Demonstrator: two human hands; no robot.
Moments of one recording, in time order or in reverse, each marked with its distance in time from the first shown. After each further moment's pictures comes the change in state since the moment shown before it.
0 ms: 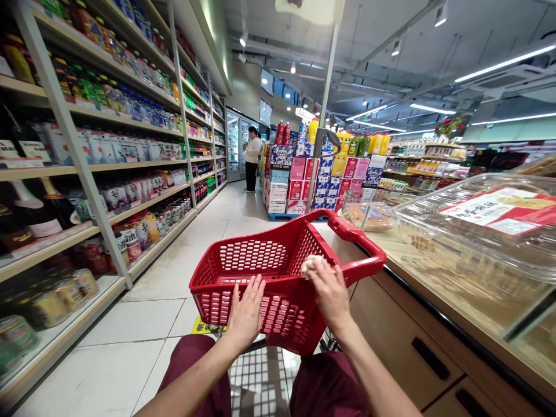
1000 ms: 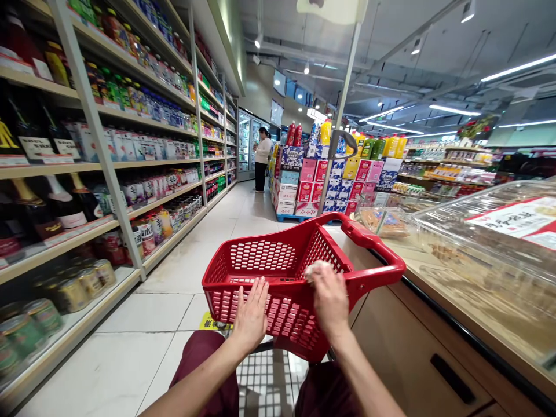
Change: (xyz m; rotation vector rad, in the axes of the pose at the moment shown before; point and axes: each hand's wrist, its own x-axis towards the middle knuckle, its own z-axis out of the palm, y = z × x) left_hand -0.011 -0.009 -0.003 0.007 -0.040 -0.063; right_hand 0.003 -0.042 0.019 0.044 0.030 0.079
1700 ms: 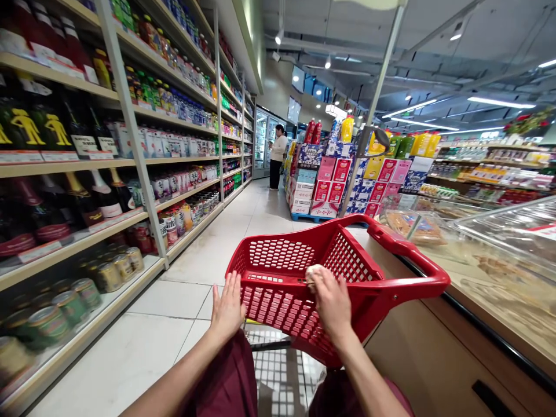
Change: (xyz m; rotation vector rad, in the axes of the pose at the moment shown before) left_hand -0.035 -0.086 -0.001 0.068 -0.005 -0.312; right_hand -0.002 -0.051 0.024 0.141 -0.087 -0.078
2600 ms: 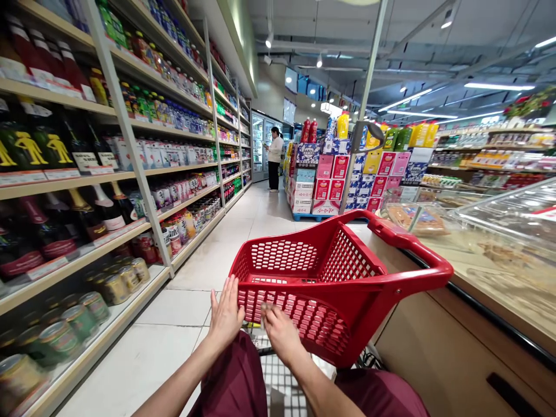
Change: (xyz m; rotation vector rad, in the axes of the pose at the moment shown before) left_hand -0.003 -0.018 -0.008 -0.041 0.072 -0.001; right_hand -0.028 -0.106 0.050 0.286 -0.027 -0.316
